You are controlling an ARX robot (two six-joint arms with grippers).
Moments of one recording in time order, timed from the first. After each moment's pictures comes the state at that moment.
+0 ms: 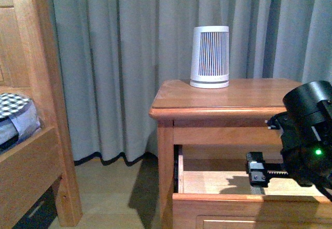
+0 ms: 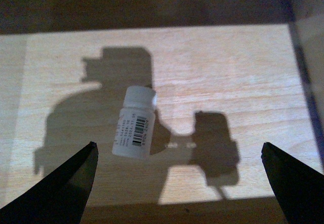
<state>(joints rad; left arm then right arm) 0.00 0.00 0.01 0.00 0.00 -0.01 0.11 2.04 1.21 0.10 0.21 0.17</state>
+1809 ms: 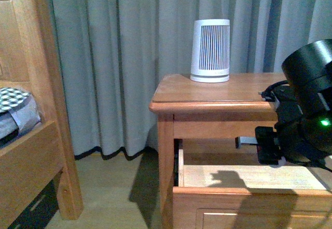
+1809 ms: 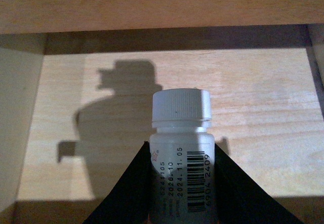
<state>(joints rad) 0.00 0.00 0.01 0.00 0.00 -0.01 0.17 1.89 1.15 0.06 0.19 0.22</state>
